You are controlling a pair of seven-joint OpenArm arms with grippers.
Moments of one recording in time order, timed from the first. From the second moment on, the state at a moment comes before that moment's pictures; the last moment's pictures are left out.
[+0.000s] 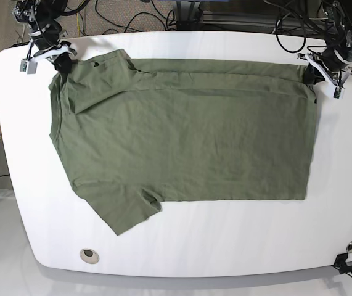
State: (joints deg) left arm 21.6 -14.3 -36.3 89.7 -24.3 -42.9 48.5; right arm -29.3 5.9 40.7 92.5 44.1 30.5 -43.2
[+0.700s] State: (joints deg) left arm 28.0 -15.0 -37.0 90.9 -18.7 -42.7 41.9; right arm -37.5 6.3 43.7 92.8 44.4 31.6 -42.8
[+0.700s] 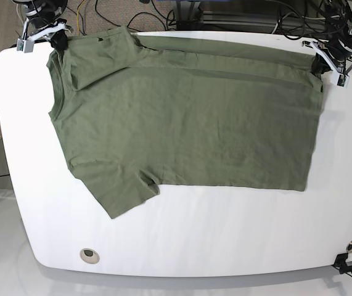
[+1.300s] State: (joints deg) left arm 30.2 -13.8 -37.4 91.2 -18.9 -42.2 40.0; right arm -32.5 7.4 43.3 92.5 40.6 31.4 -43.4
